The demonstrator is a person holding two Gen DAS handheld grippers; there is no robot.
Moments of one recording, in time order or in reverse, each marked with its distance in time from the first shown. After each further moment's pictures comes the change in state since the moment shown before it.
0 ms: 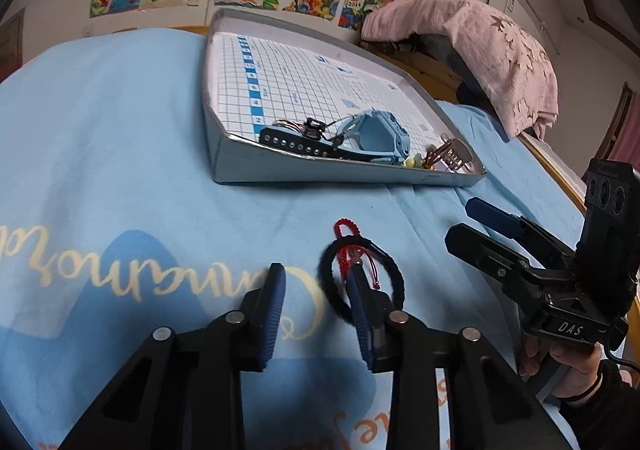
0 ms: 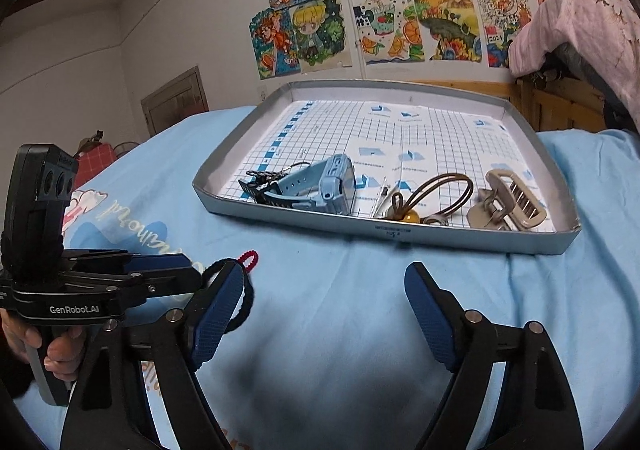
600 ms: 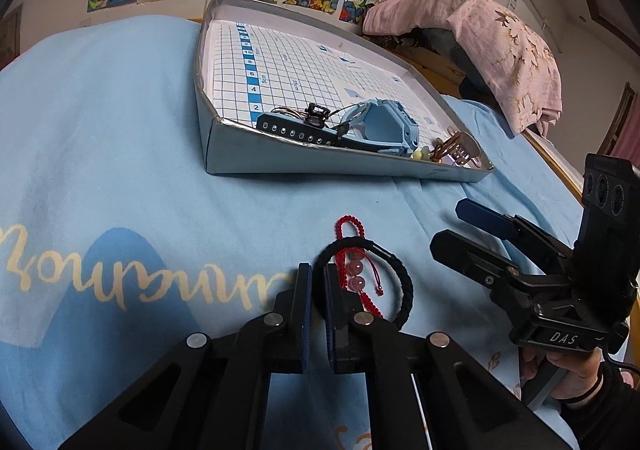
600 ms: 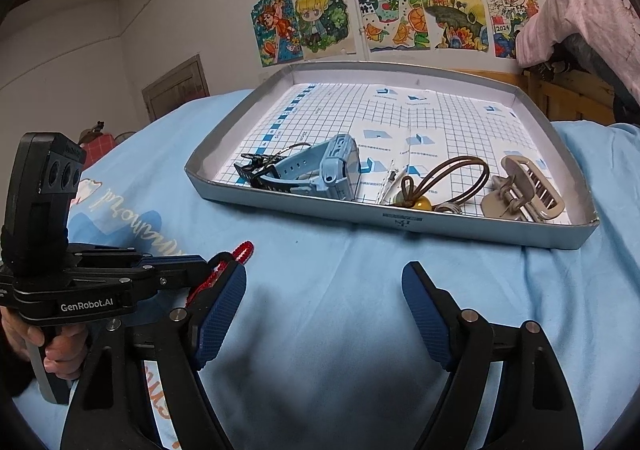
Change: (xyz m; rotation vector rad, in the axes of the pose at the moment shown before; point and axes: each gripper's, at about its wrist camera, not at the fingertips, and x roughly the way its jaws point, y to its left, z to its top) left arm 0.012 0.002 -0.001 -0.009 0.010 0.002; right arm 0.018 0.002 -0.002 -0.011 0.044 0.010
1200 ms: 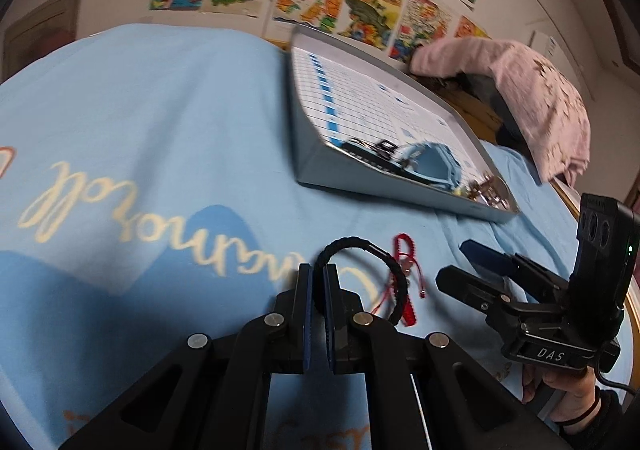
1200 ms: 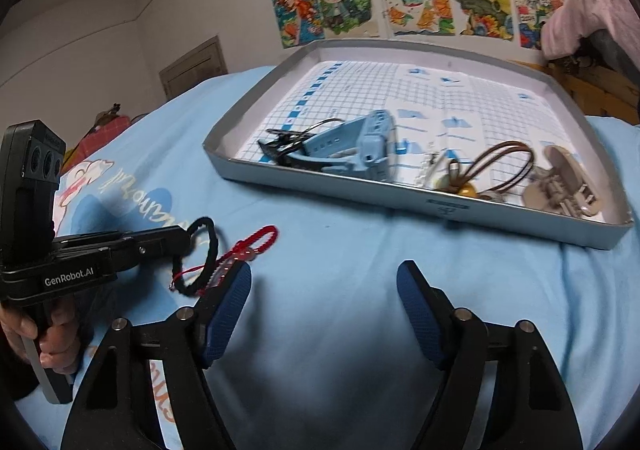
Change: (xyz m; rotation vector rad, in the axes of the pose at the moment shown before) left arm -0.034 0.029 -0.017 -0.150 -0.125 0.119; right arm 0.017 0.014 -0.002 -0.034 0.068 0.078
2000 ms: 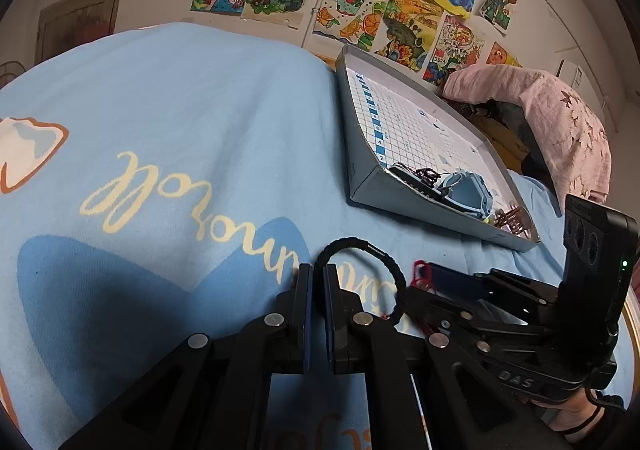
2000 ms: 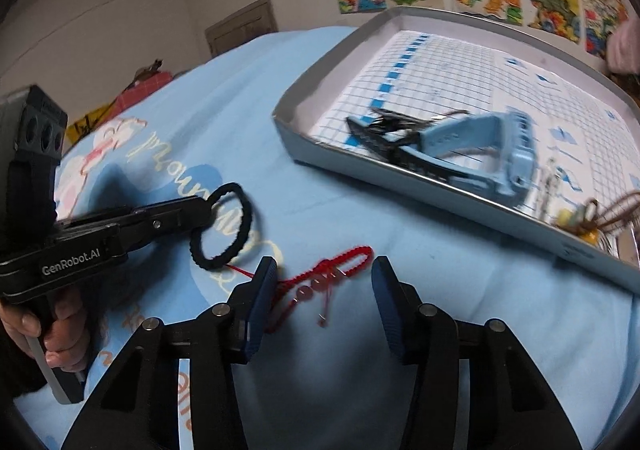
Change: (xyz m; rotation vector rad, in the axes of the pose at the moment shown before) left arm -0.008 0.018 -0.002 -0.090 -0.051 0.066; right arm 0.040 0.047 0.017 -0.138 0.136 0.133
